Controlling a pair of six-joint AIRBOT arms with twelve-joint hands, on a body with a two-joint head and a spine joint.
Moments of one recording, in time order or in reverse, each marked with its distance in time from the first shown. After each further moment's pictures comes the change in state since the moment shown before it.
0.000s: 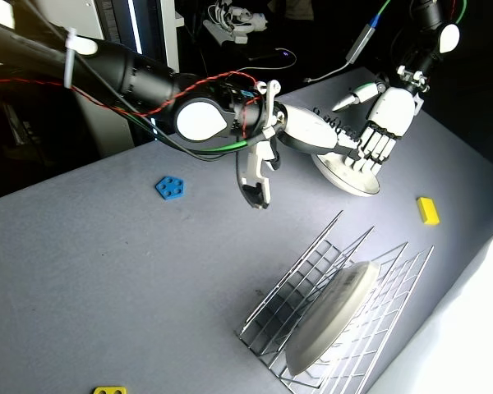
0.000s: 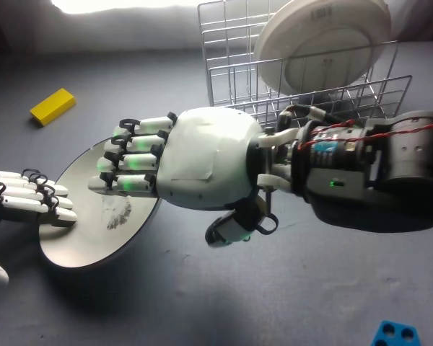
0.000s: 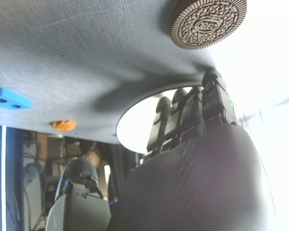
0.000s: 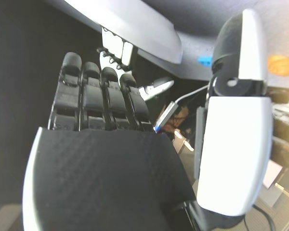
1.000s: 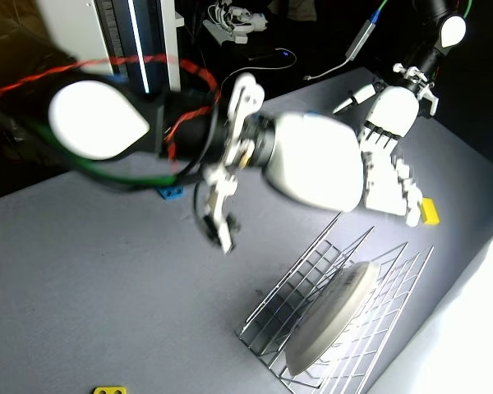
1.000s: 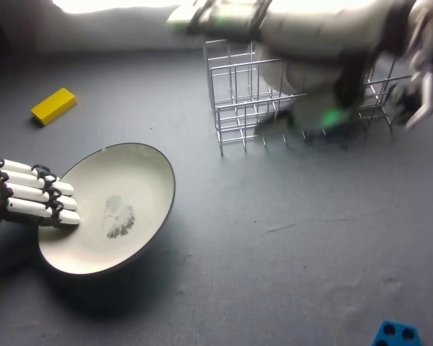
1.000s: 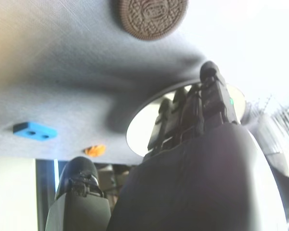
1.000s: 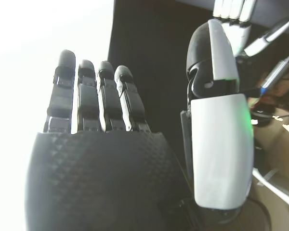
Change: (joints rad) left arm -0.185 0.050 -0.085 0.268 0.086 0.138; right arm 0.130 0.325 -0.076 -0.080 0.077 0.471
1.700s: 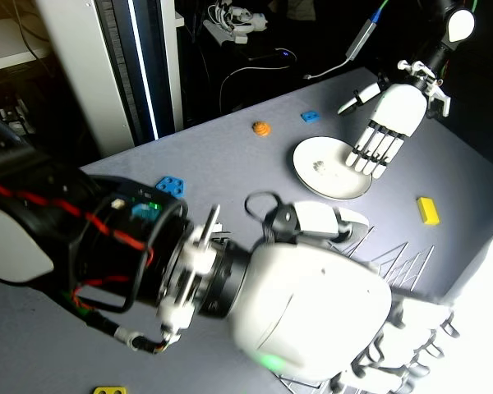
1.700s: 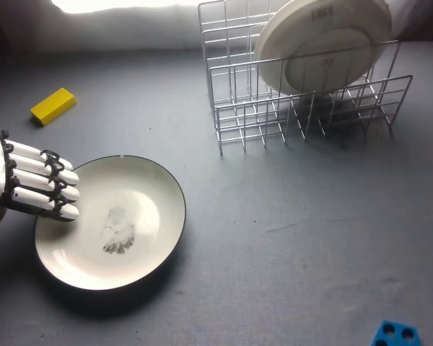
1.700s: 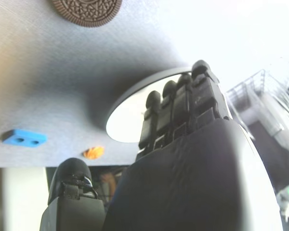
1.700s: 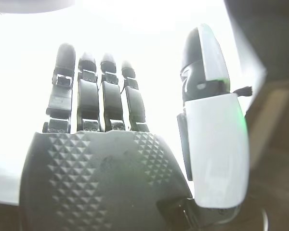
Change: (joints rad) left arm -0.154 0.021 -0.031 0.092 0.010 0.087; right arm 0.046 0.035 0.362 -0.196 0.084 1.068
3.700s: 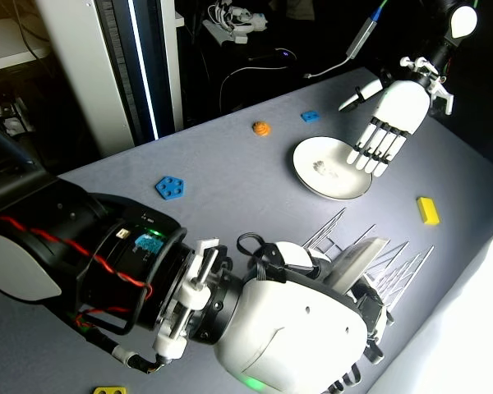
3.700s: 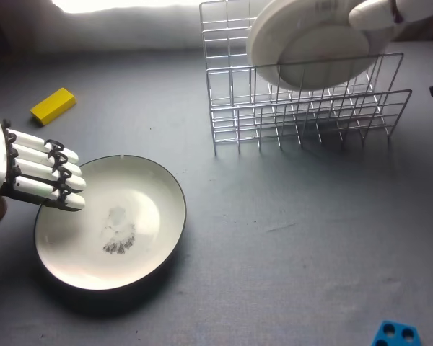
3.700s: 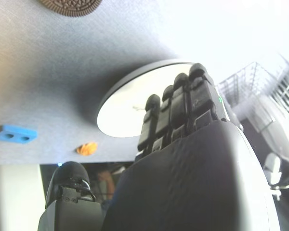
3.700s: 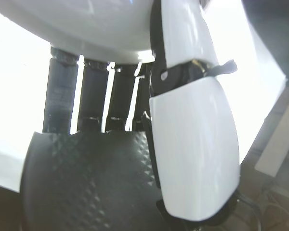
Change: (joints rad) left arm -0.045 0.011 -0.006 0.000 -0.006 0.005; right arm -0.126 -0.085 0.143 0.262 -0.035 0.042
